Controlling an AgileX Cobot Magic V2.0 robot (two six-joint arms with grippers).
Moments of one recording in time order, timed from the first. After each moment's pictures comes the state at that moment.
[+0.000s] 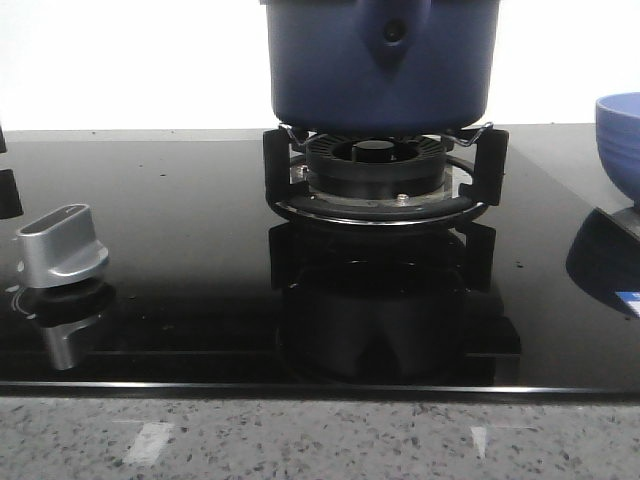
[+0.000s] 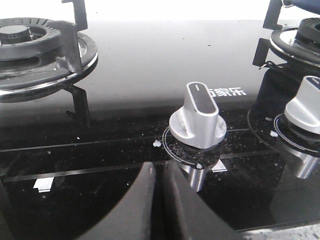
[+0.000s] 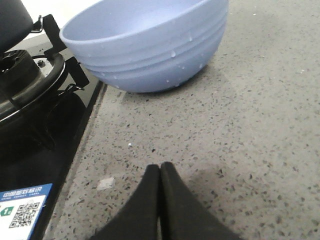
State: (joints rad) left arm -0.18 -0.01 0.00 -0.15 0.33 0.11; right arm -0.04 -0.01 0.01 0.13 0.34 0.13
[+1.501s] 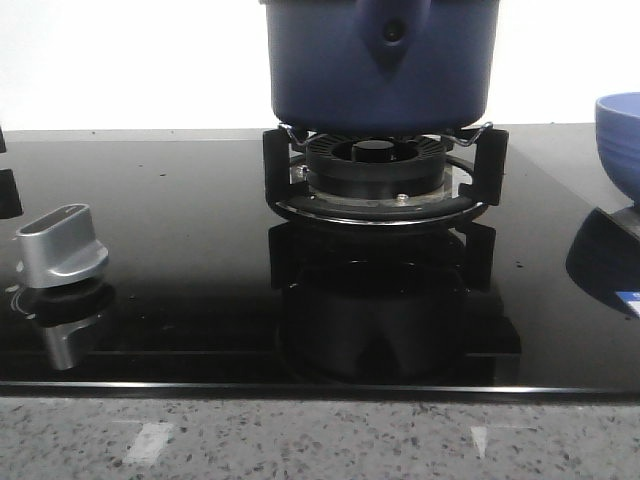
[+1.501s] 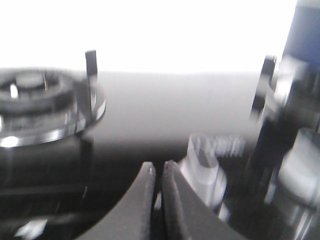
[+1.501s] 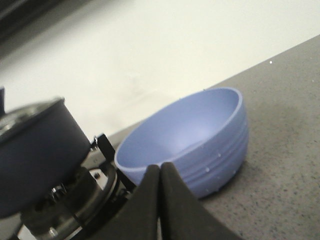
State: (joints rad) left arm -0.18 -0.01 0.00 -0.23 0.13 0.11; right arm -0.04 -0.01 0.01 0.34 -0.02 0.13
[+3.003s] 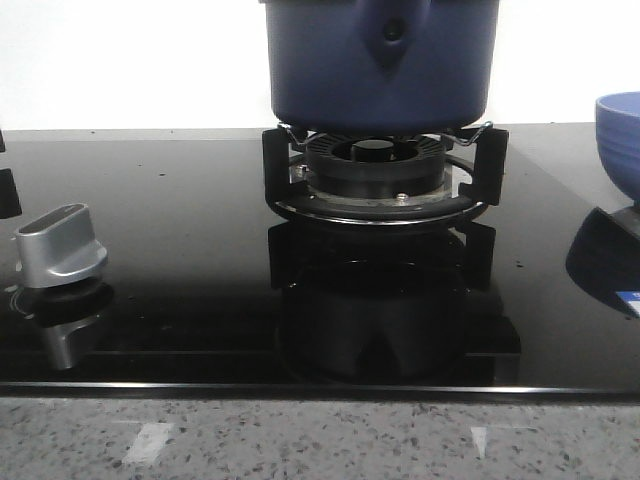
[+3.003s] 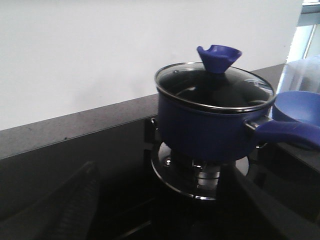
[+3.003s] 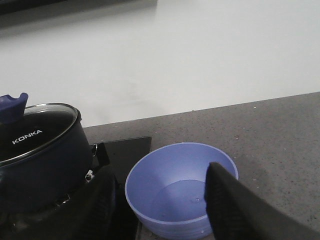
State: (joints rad) left arm -0.57 0.71 -0.63 -0.27 0.15 0.27; right arm -0.04 0.20 -0.57 0.03 0.52 0.13
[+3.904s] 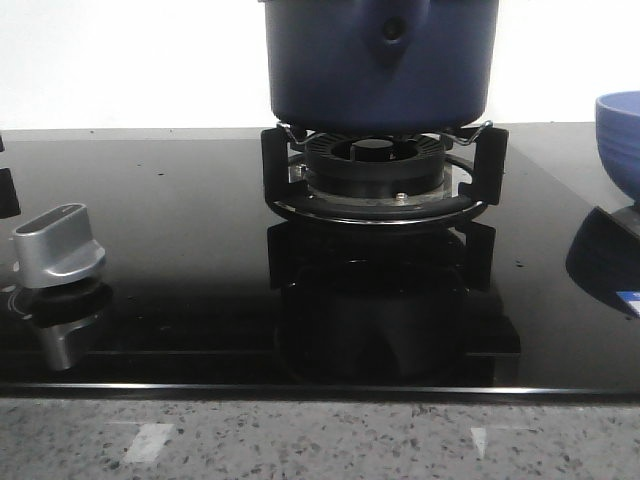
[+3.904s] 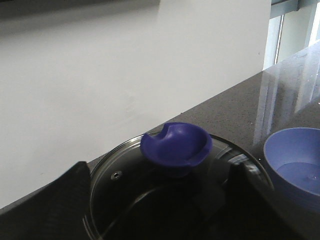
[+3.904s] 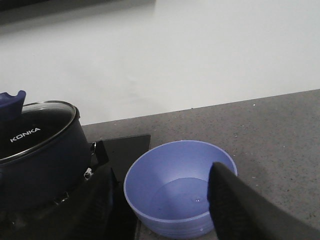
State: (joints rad) left arm -0.71 1.33 -1.11 -0.19 0.00 0.29; right arm -0.04 0.20 -0.57 0.03 0.52 0.13
